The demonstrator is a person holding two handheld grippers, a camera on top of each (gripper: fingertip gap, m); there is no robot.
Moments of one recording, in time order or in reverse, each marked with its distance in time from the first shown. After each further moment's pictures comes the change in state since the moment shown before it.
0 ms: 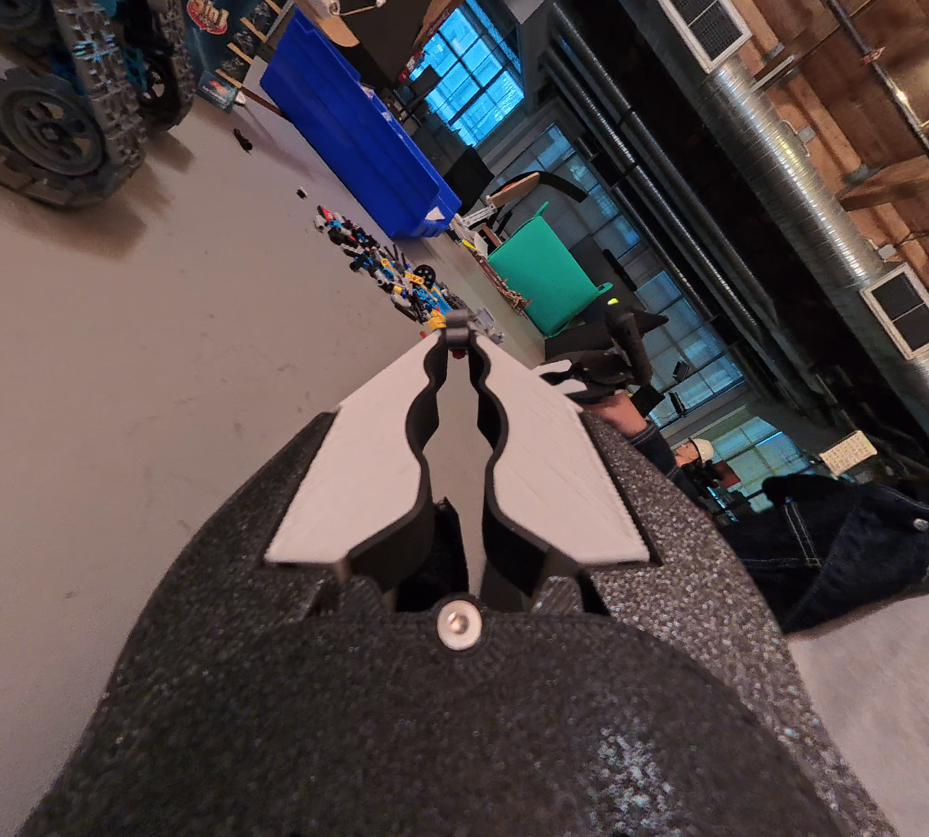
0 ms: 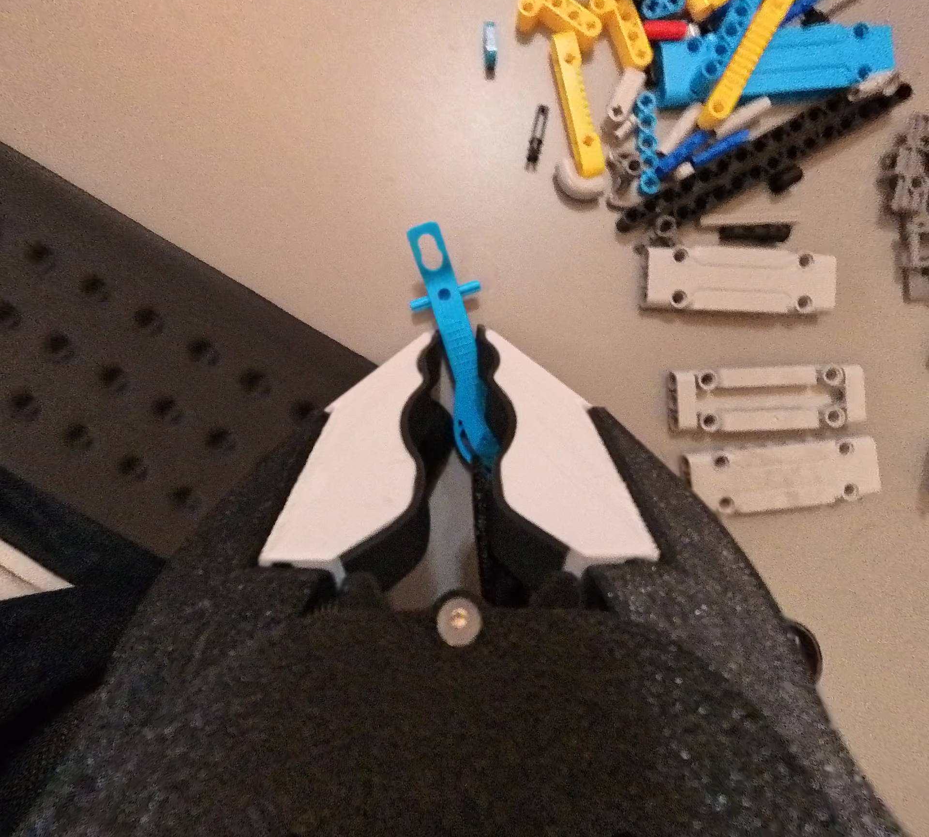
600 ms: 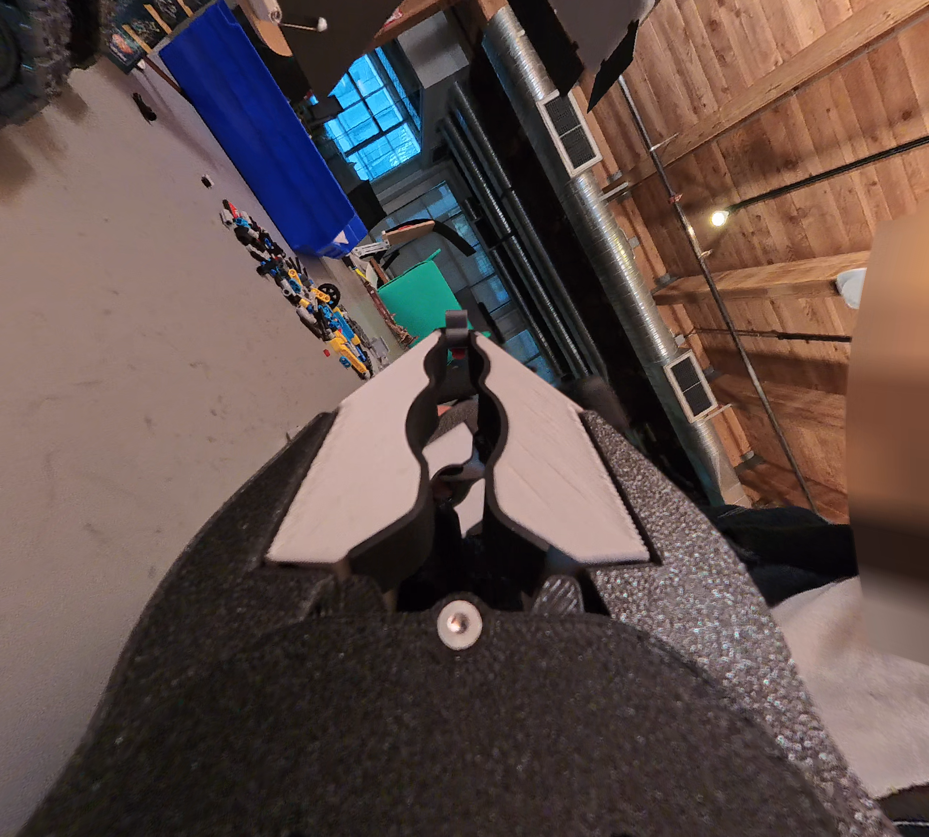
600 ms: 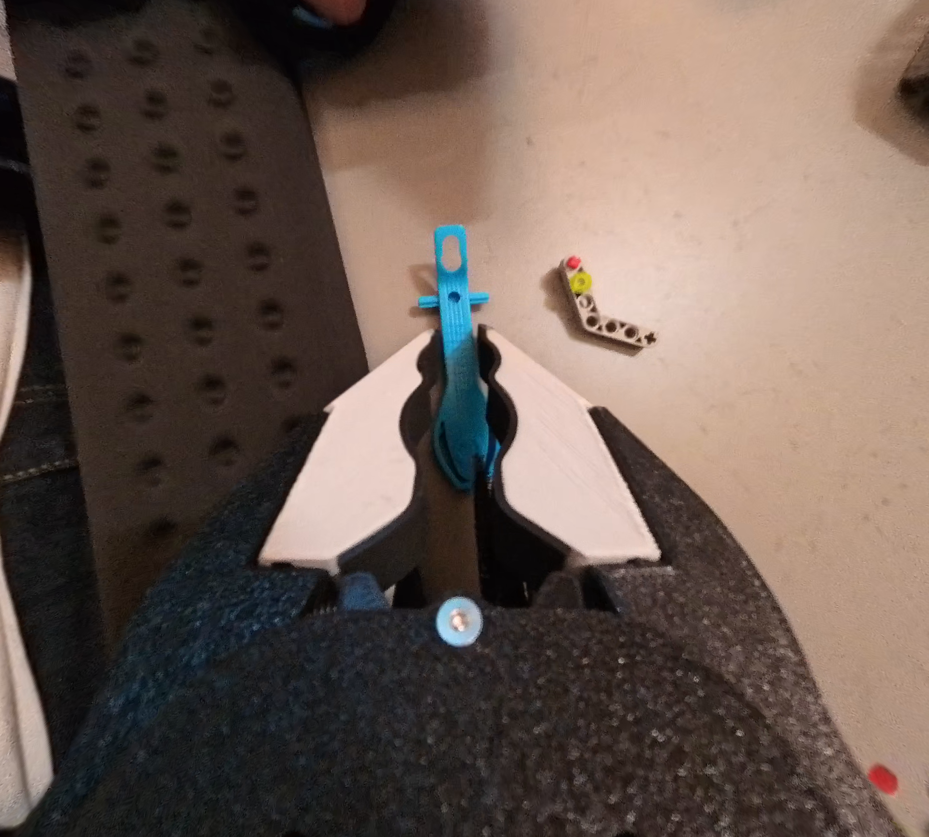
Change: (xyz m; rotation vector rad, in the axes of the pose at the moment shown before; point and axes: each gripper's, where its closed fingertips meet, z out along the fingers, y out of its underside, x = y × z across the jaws) left arm 0.012 -0.012 -0.008 0.082 0.201 -0.249; right arm -0.243 -0.133 0.082 0.133 -0.428 -0.643
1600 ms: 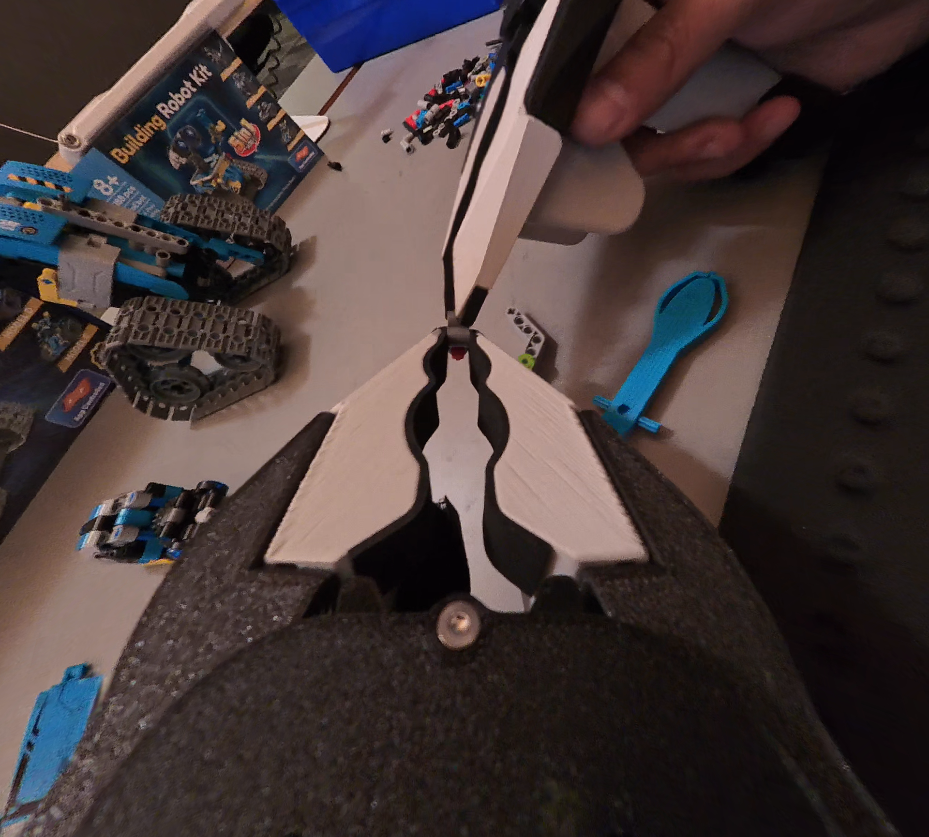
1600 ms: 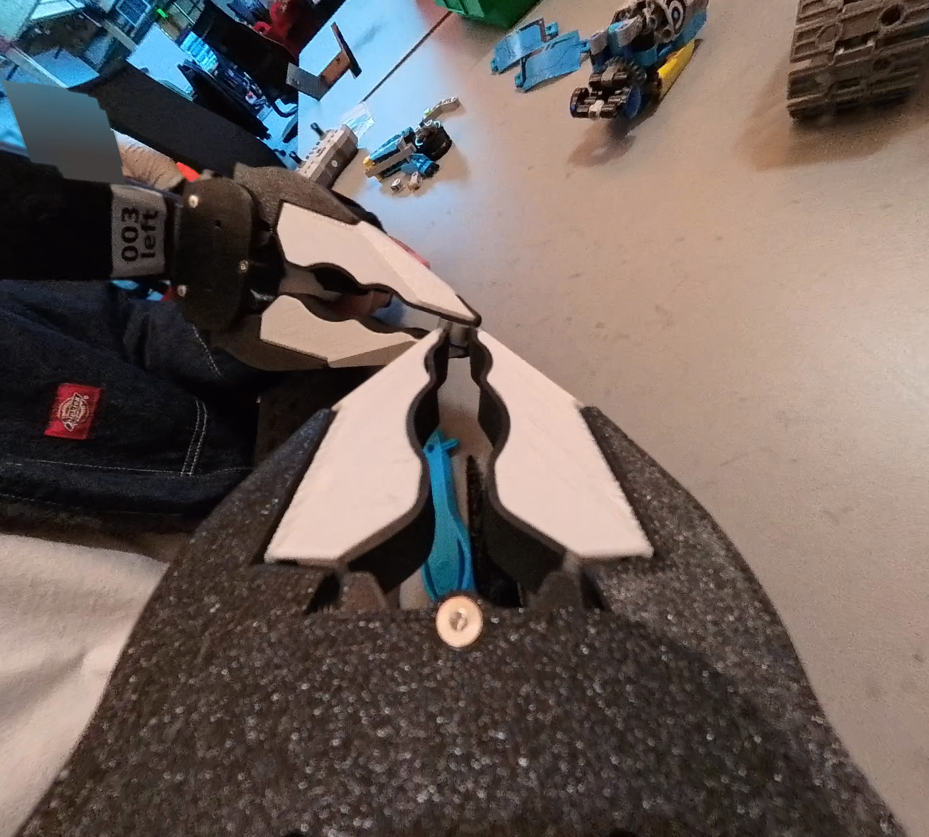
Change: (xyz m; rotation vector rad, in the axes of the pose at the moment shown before) left arm -0.051 0.064 0.014 -0.622 -0.664 1.448; right arm 0.052 -0.057 -0.021 0.460 -0.323 0.552
